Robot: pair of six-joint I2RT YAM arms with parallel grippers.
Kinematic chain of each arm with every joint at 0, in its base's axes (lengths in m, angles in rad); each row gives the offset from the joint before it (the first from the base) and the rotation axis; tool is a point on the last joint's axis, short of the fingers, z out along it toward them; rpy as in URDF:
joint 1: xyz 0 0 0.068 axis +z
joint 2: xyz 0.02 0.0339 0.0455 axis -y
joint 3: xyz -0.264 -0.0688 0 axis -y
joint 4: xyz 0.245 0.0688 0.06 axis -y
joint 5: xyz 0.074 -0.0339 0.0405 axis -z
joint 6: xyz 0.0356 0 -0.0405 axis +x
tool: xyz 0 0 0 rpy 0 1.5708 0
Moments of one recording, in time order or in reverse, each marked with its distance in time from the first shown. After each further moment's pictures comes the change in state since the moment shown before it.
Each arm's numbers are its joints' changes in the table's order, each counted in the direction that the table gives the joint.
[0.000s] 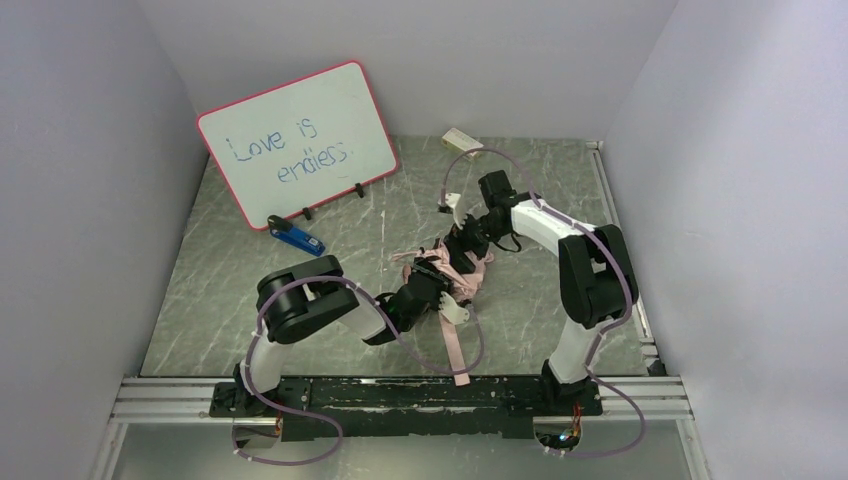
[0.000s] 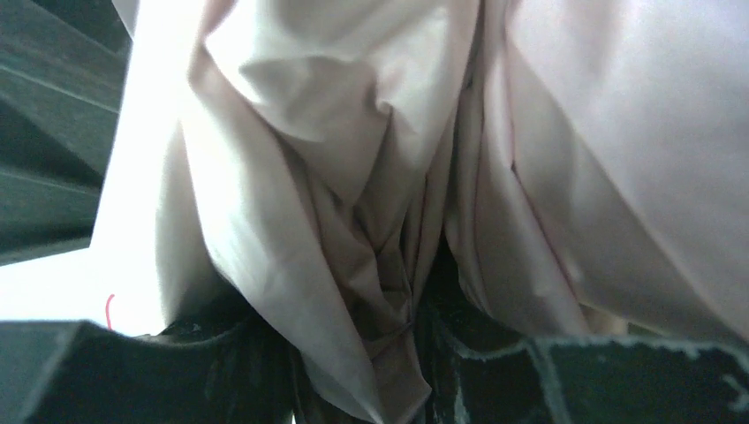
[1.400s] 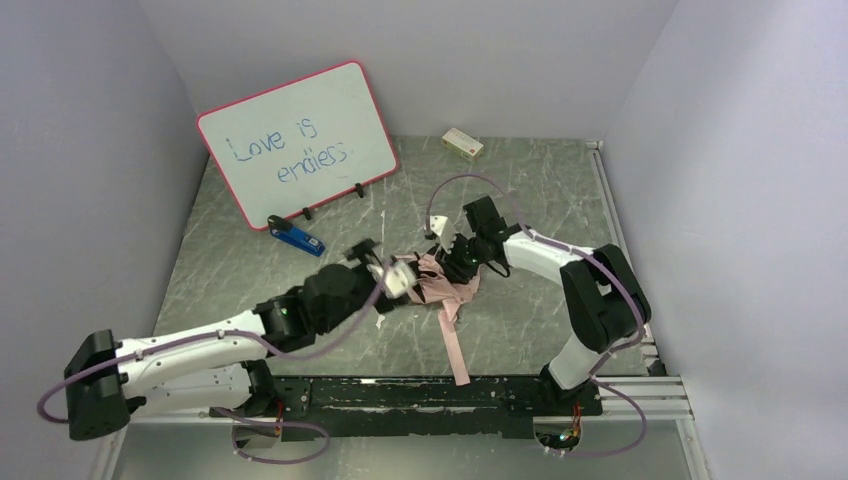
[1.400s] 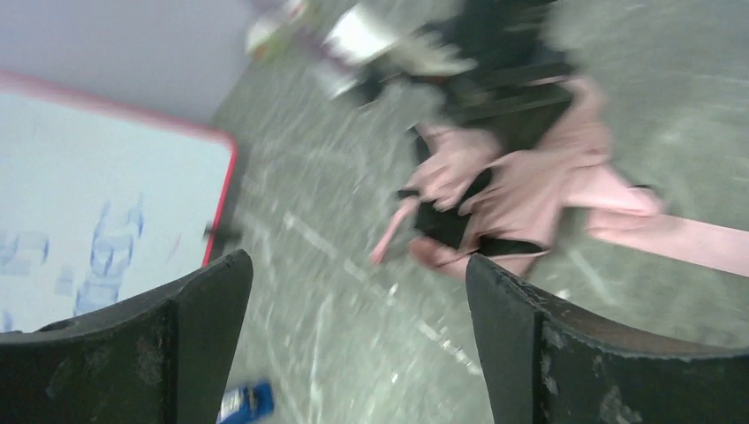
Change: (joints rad) left arm -0.055 1.040 -0.148 -0.738 0.069 -0.740; right arm 0.130 0.112 -0.235 0.272 0.195 0.067
